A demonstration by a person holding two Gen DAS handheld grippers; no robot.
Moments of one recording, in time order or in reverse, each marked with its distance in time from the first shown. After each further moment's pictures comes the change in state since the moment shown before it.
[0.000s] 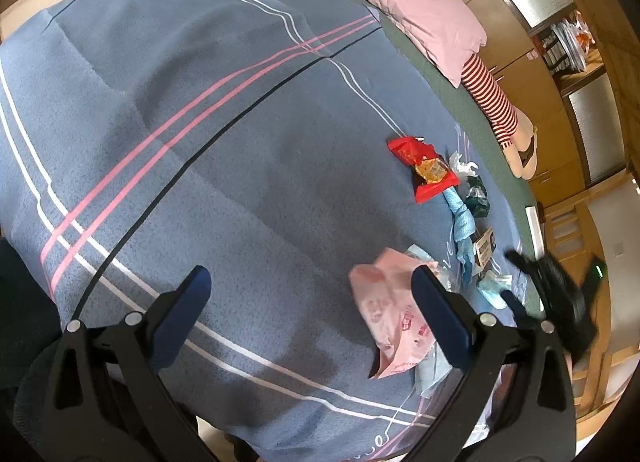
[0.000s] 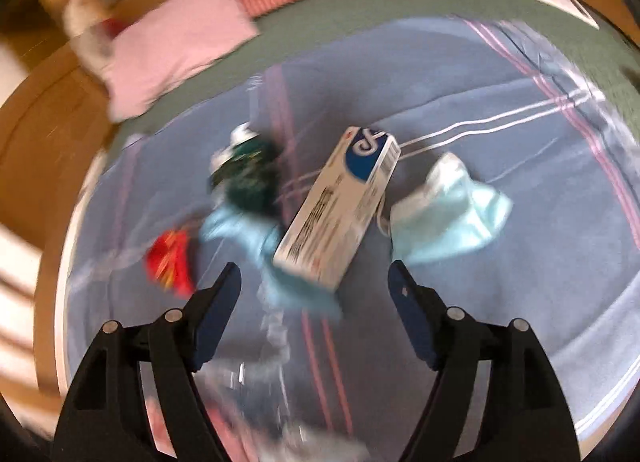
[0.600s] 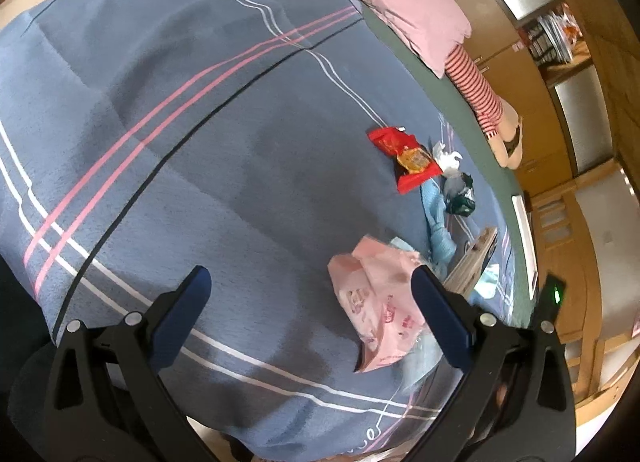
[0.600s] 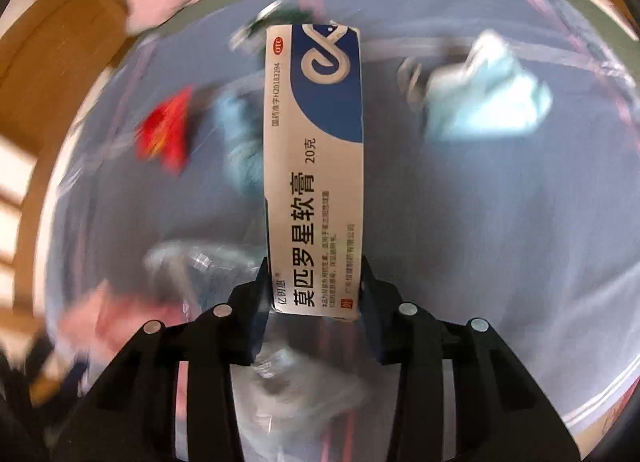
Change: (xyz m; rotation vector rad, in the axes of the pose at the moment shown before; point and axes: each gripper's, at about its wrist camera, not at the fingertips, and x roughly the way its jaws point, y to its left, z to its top) left arm 0.004 -0.007 -0.001 0.031 0.032 -0.056; right arm 0.001 0.005 -0.086 -0.221 0.232 0.068
